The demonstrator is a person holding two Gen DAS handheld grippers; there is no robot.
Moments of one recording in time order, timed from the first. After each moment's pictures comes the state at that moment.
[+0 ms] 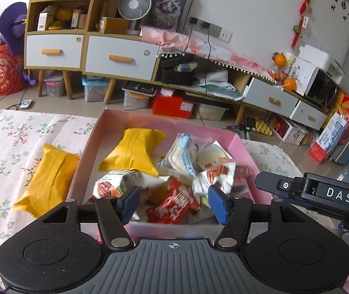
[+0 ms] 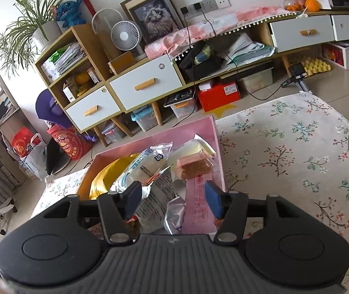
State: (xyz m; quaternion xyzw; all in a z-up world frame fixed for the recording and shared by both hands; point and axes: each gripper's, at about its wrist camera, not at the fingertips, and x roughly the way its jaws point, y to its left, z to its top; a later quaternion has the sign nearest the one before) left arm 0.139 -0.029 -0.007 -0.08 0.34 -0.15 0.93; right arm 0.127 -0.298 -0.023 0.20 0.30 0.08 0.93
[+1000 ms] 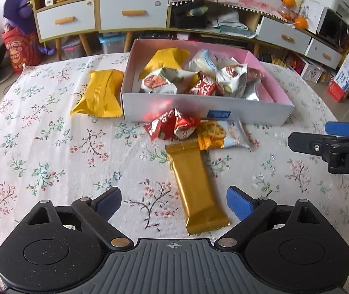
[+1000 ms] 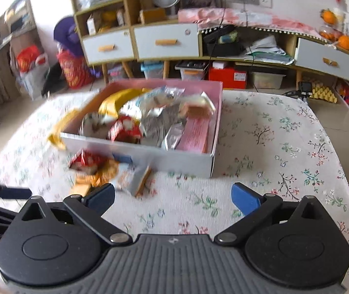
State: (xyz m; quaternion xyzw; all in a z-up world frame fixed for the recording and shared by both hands) left arm 0.053 -0.005 -0.031 0.01 0.45 -0.12 0.89; right arm 0.069 -0.270 -0.029 0.00 0.37 0.11 0.92
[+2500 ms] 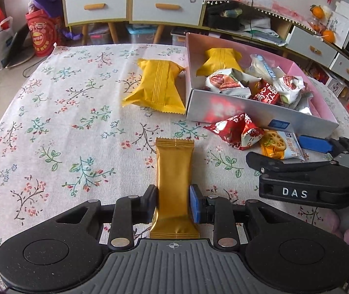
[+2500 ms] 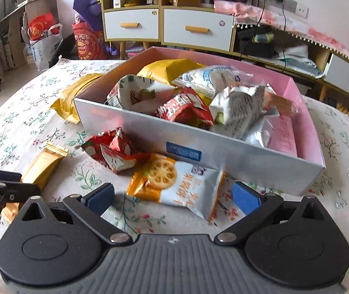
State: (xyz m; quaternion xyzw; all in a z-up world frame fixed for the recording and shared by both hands) left arm 0.081 0.056 -0.041 -0.02 0.46 -0.08 0.88; right arm 0.099 -0.188 -0.072 -0.06 0.37 0.12 0.92
